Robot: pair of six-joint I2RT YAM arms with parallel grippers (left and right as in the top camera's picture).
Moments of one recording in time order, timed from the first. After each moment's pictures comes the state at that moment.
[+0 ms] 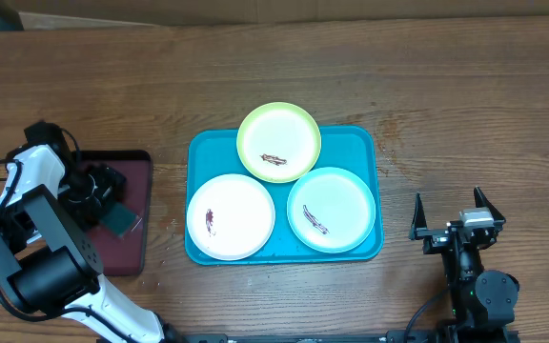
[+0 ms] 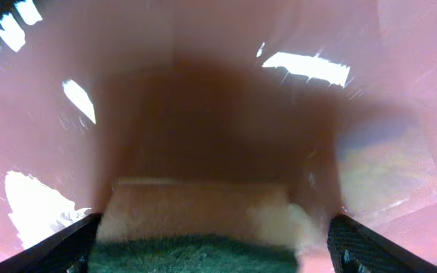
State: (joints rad) left arm 0.52 1.96 1.26 -0.90 0.03 -0.49; right arm 0.04 0.01 0.02 -0.04 -0.01 -0.11
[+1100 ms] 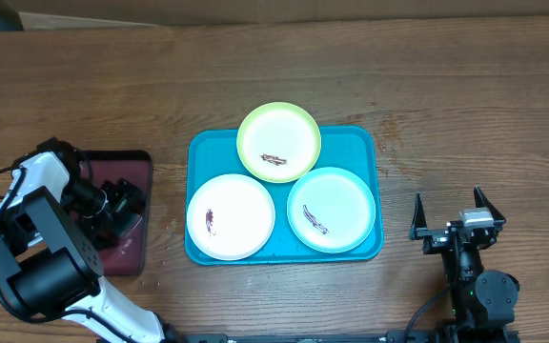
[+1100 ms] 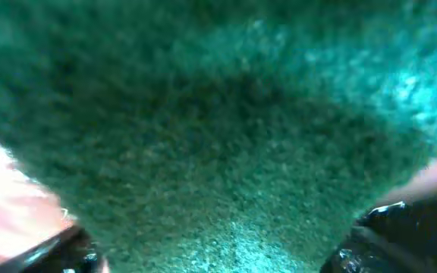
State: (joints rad) left arm 0.52 1.94 1.20 -1.07 0.18 -0.47; right arm 0.04 0.01 0.02 -0.04 -0.01 -0.11
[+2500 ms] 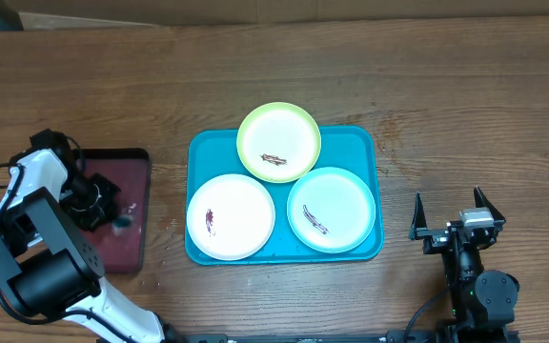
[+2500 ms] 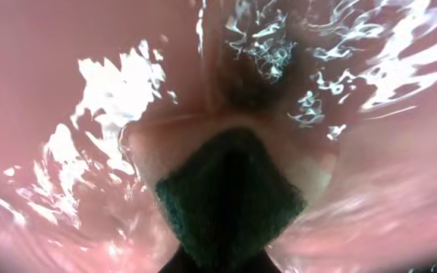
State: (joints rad) left arm 0.52 1.94 1.24 -1.00 0.02 -0.47; right arm 0.04 0.01 0.02 -0.04 -0.01 -0.11
